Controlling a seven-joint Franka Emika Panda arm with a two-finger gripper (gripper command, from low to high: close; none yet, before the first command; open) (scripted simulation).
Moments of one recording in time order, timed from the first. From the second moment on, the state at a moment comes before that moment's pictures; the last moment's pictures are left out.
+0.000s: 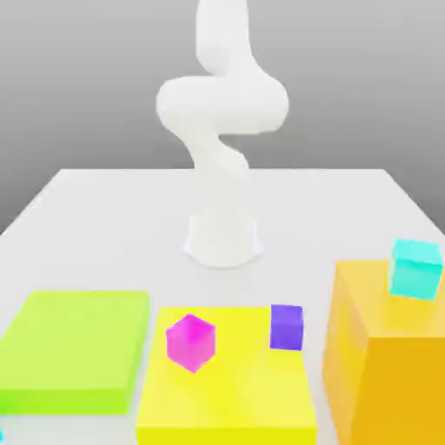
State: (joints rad) arm -0.02 -0.71 -0.02 -2.28 0.00 2.32 0.81
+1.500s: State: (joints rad) arm -0.36 0.60 -0.22 -2.05 0.24 2.62 0.83
